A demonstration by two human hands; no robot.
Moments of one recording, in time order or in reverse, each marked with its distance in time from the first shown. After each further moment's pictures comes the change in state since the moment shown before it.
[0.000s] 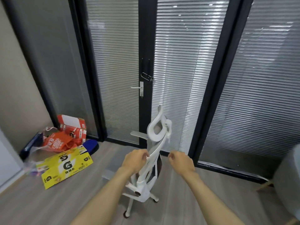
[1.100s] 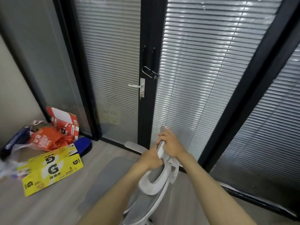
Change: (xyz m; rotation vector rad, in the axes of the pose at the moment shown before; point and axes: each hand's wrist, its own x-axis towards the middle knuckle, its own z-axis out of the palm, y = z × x) left_hand 0.355 0.008 0.045 -0.292 -0.245 -0.213; right_hand 0.427 0.021 0.040 0.163 -0.120 -0.459
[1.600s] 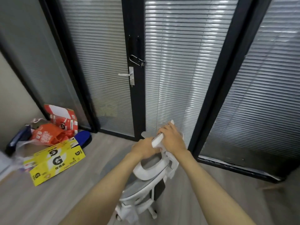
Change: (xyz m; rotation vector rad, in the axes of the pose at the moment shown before) left_hand -0.099 0.022 0.060 0.193 -0.021 0.045; right_hand -0.164 -0.025 -0.016 -0.075 0.149 0.120
